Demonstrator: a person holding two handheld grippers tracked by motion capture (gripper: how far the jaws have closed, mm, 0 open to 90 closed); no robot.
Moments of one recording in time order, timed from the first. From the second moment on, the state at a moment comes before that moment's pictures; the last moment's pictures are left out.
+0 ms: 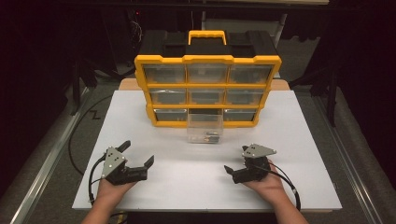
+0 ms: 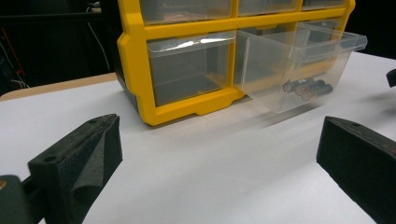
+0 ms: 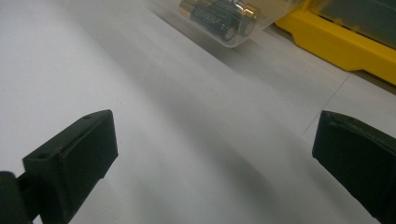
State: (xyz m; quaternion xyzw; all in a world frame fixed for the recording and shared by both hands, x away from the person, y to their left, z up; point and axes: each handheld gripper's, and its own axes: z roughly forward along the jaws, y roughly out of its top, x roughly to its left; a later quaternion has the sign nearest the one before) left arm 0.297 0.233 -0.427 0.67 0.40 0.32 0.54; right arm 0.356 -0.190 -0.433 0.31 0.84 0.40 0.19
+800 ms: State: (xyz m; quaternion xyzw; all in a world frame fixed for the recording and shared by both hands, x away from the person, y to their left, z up) left arm 0.294 0.230 -0.423 0.67 0.39 0.32 0.55; right arm 0.352 -0.181 -0.430 0.32 0.82 0.43 0.20
